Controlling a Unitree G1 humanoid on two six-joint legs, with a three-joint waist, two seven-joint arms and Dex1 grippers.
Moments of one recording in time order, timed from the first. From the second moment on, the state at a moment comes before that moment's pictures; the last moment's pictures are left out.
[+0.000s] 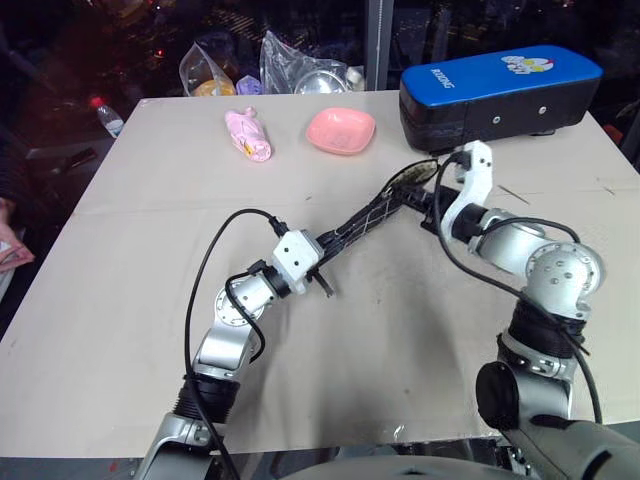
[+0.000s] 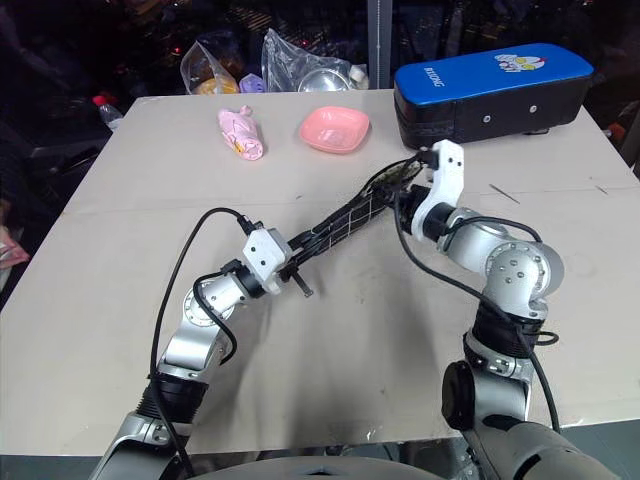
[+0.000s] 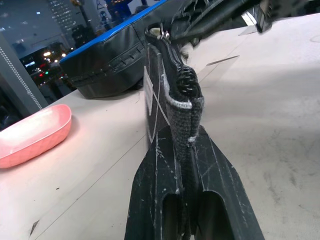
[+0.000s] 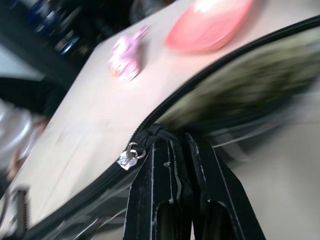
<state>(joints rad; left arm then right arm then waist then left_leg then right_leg) -0.24 0.35 -0.13 0.01 -0.10 -0.23 -0.65 -0.68 -0.04 -0.40 -0.30 0.74 1.32 -0.03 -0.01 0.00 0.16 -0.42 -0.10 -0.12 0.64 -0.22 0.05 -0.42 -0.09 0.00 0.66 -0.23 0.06</state>
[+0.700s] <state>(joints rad) -0.25 0.37 -0.12 0.02 -0.10 -0.24 -0.64 -0.60 -0.30 -0.32 -0.24 0.77 1.25 0.09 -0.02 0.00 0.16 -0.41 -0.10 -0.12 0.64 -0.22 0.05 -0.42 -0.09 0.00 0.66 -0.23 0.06</state>
